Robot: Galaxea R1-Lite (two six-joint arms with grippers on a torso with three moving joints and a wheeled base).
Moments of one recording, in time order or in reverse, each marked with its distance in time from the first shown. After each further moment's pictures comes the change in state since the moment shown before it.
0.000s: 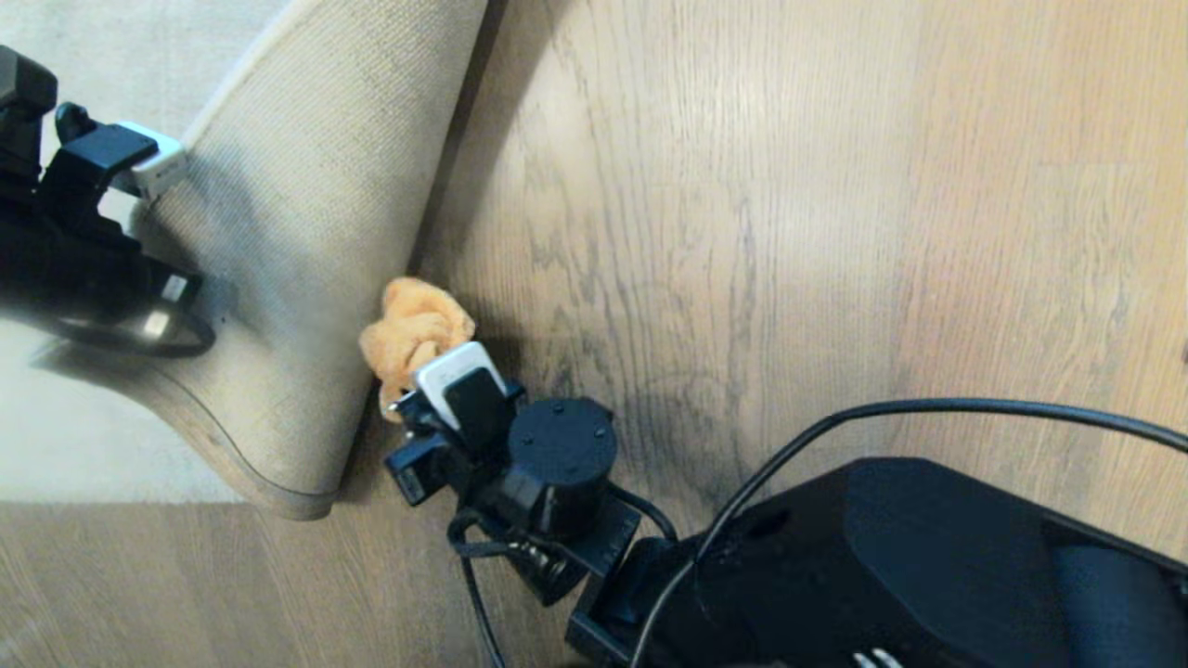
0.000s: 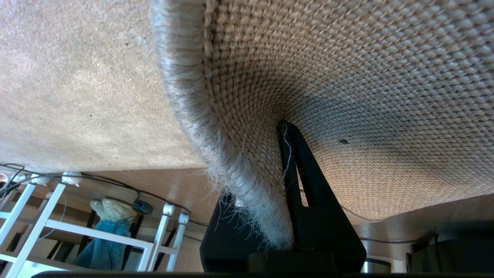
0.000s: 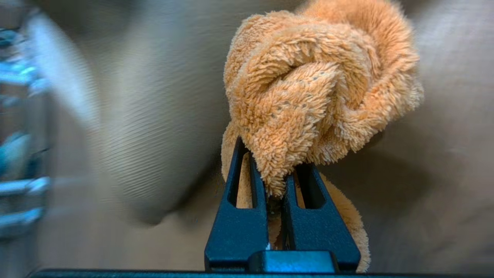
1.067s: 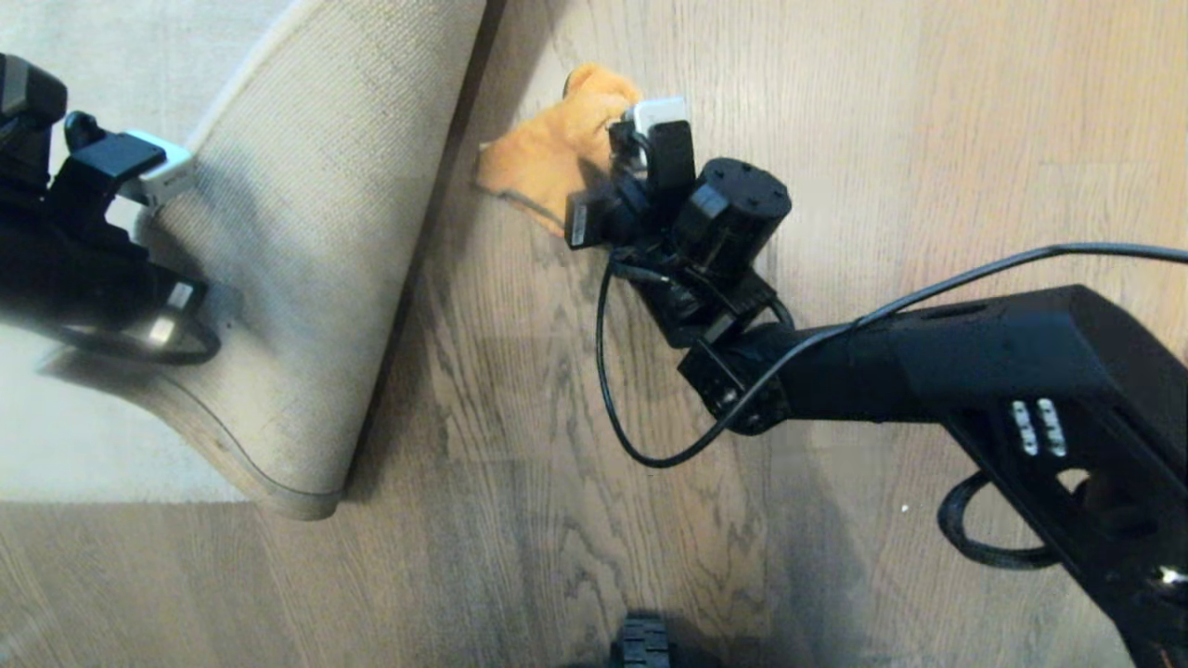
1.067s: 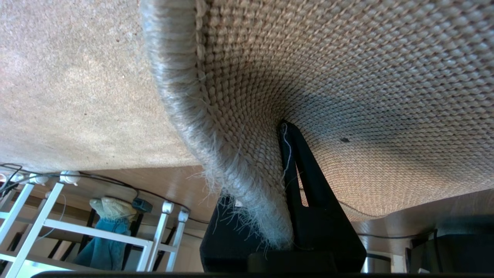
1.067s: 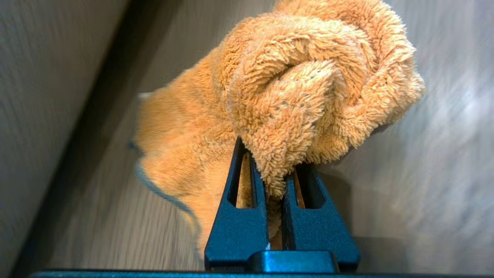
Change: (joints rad) left arm -0.006 0.001 0.015 0.000 0.000 0.000; right arm -0.317 -0.116 -0.307 0.180 0.003 -0.003
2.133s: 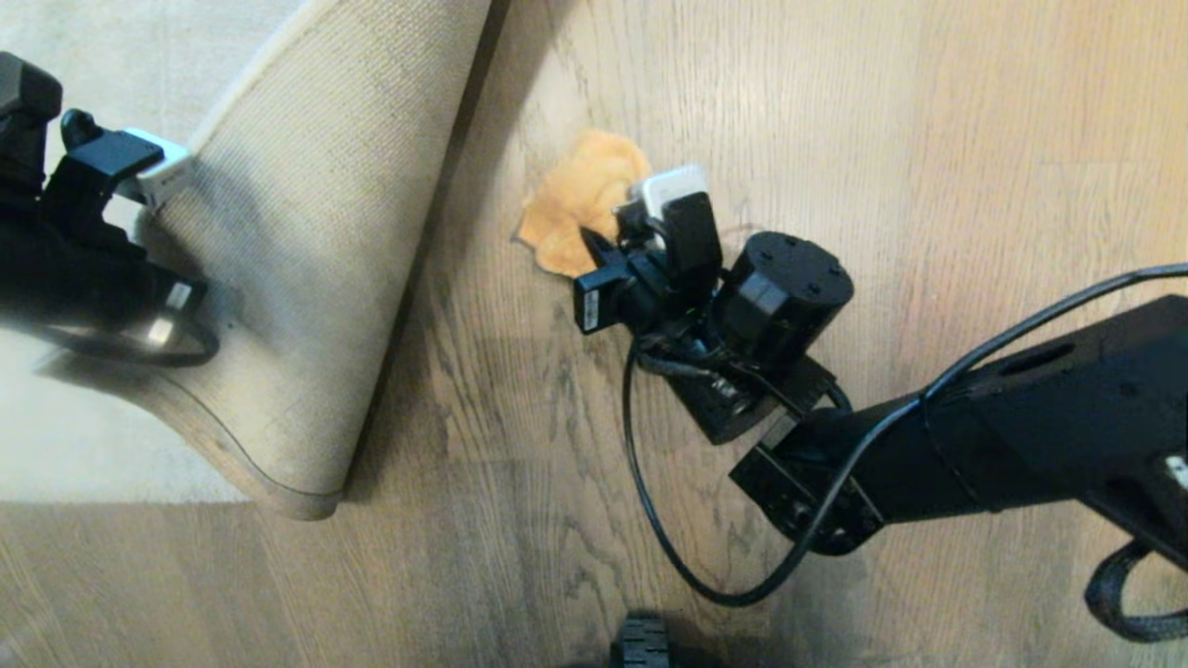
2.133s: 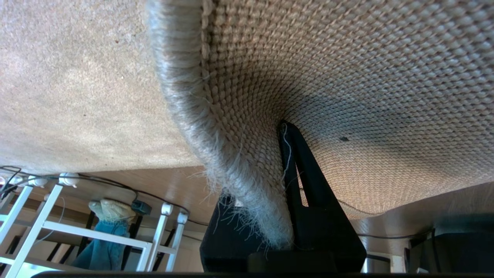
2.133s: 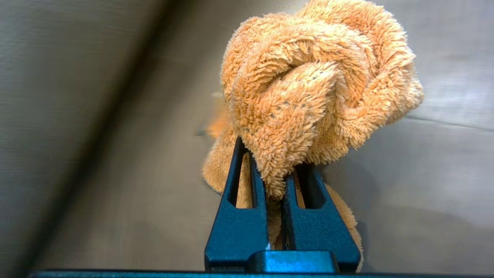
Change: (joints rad) left arm -0.009 -0.014 0.008 0.001 -0.002 -0.002; right arm 0.071 -0.190 0.521 -0.237 -0.020 -0.068
